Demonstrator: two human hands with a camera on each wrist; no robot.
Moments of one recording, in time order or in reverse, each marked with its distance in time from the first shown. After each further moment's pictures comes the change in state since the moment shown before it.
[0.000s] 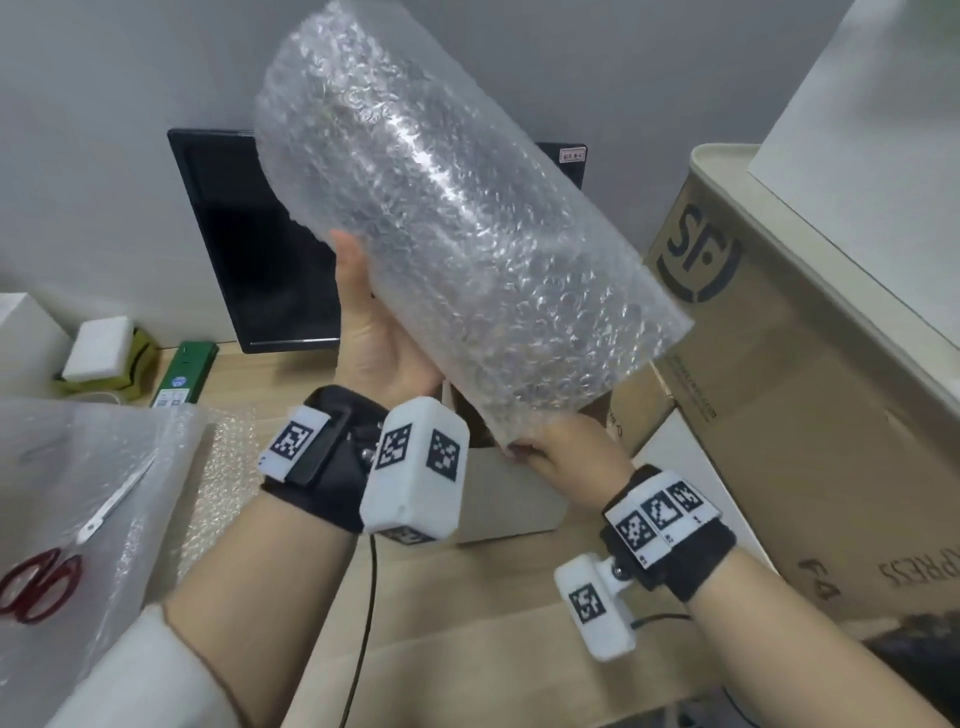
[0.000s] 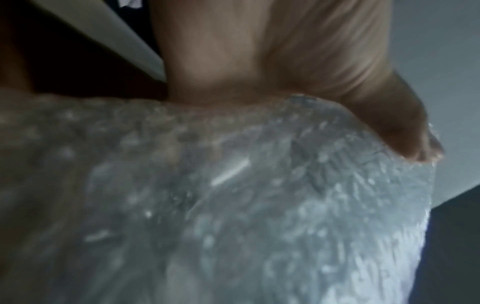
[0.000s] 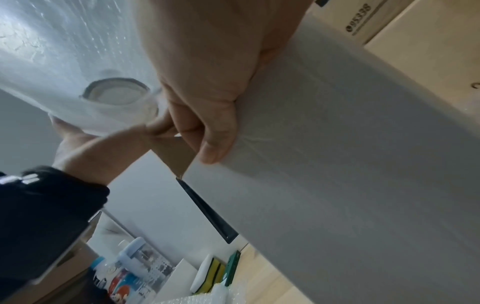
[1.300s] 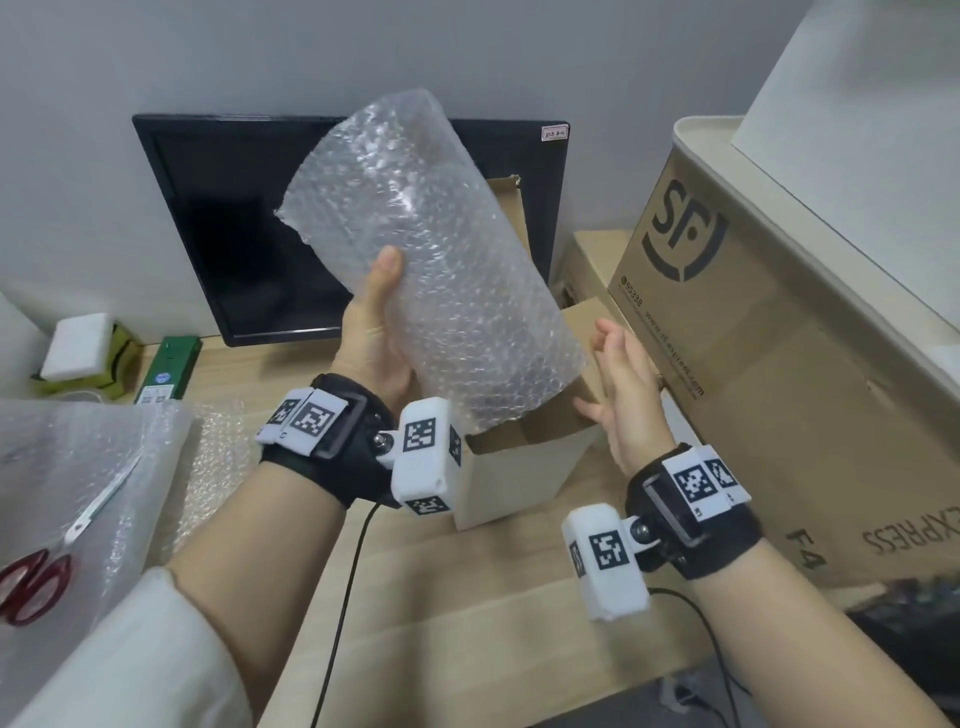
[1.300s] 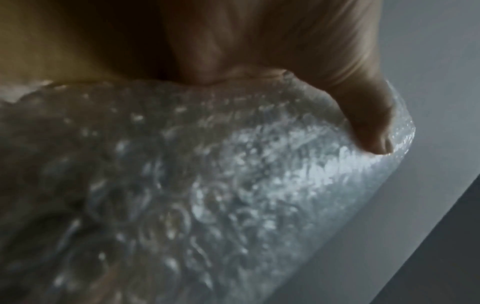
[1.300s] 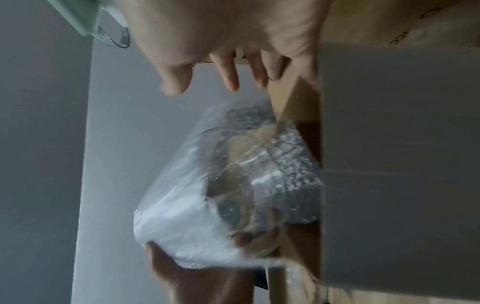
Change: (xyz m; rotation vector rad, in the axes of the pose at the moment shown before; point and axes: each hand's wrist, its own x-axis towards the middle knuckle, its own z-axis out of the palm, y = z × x) left_hand 0.022 -0.014 -0.048 0.242 -0.021 -0.083; right_hand -0.012 0.020 -0.013 1.191 0.499 0.721
